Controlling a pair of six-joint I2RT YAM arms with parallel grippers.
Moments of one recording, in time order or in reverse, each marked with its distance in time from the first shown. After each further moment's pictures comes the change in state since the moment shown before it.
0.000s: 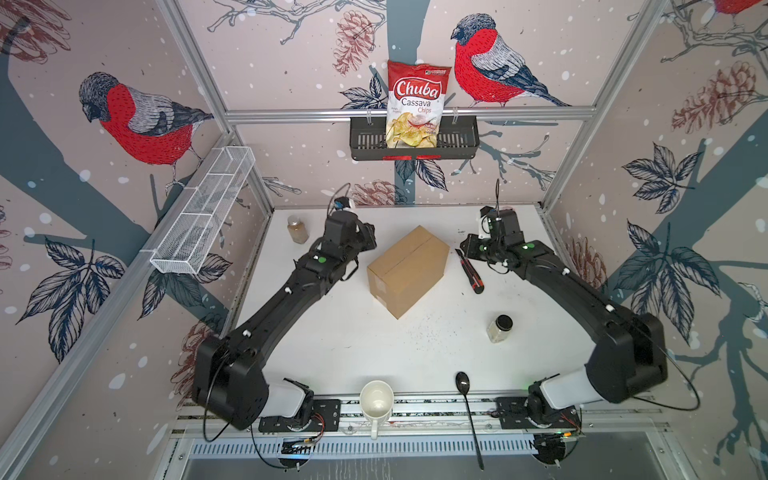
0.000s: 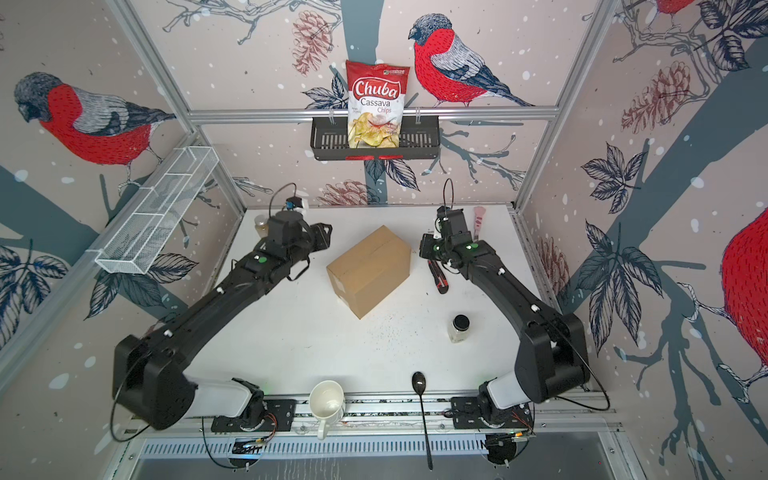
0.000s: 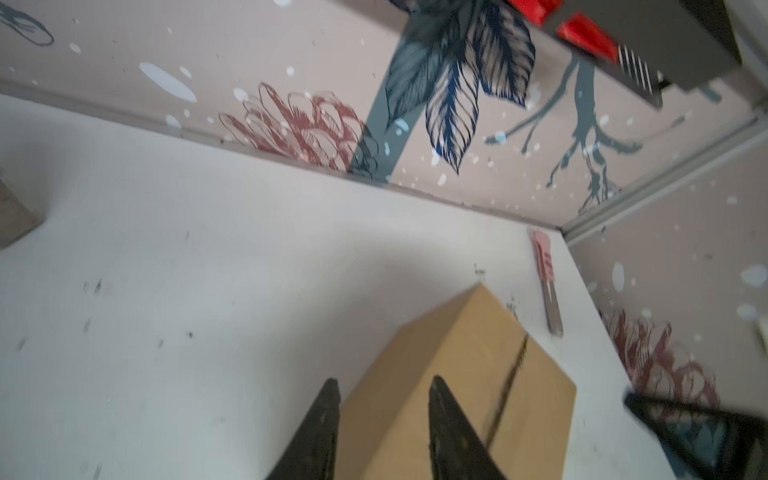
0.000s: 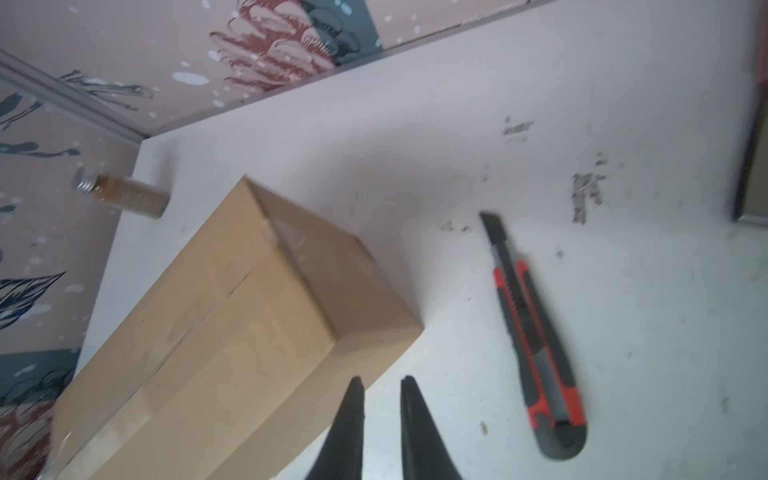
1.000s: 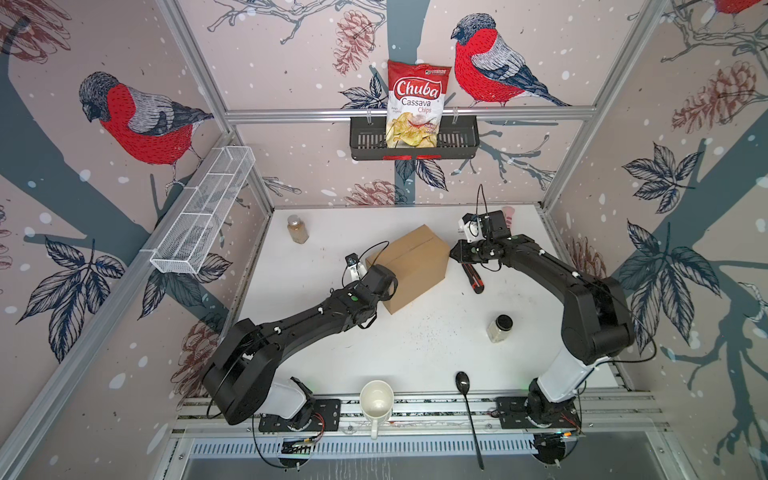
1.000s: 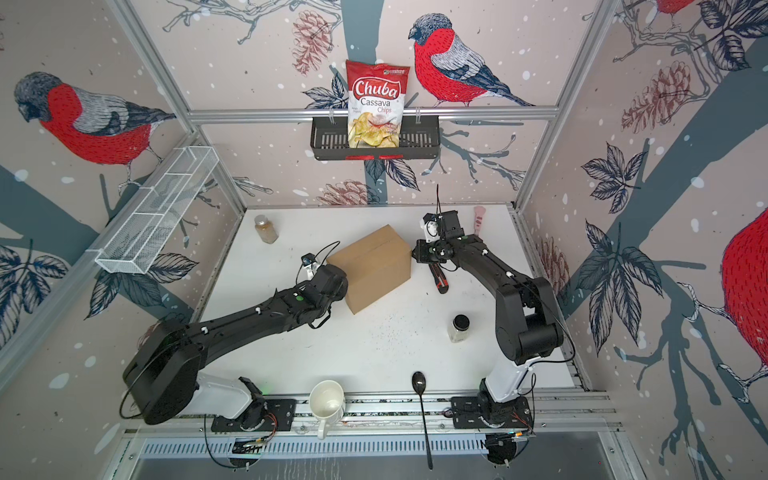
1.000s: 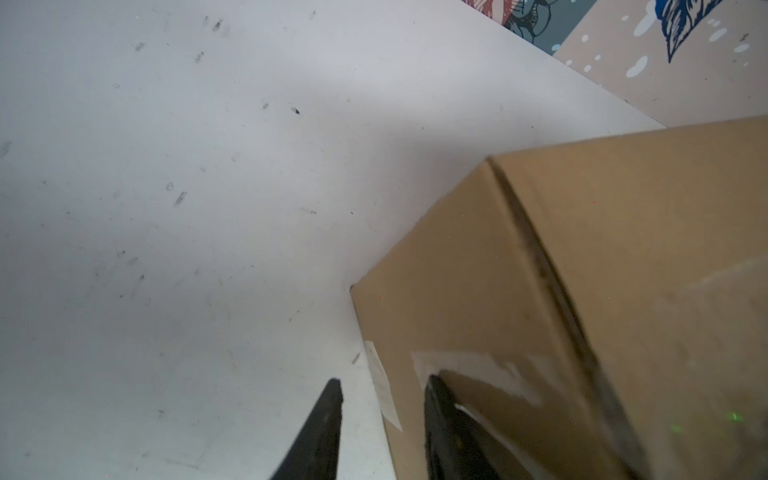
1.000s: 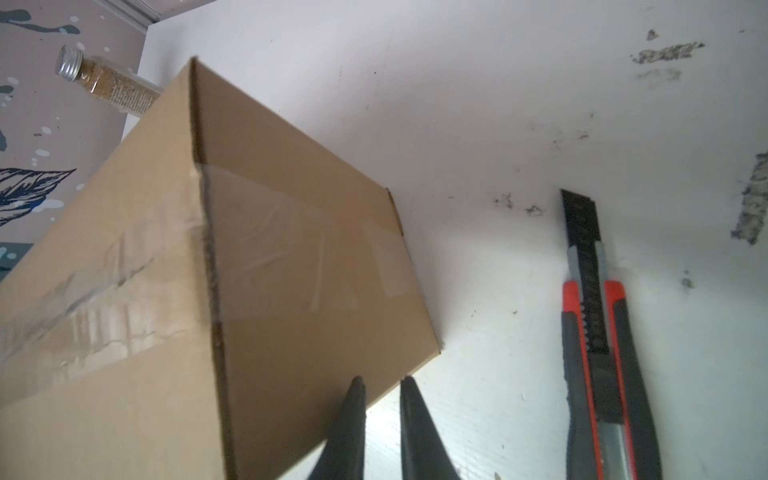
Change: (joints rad) left arm -0.221 0.104 -0.290 0.000 -0.384 -0.399; right arm -0.014 0.155 -0.024 0.034 -0.260 -0.156
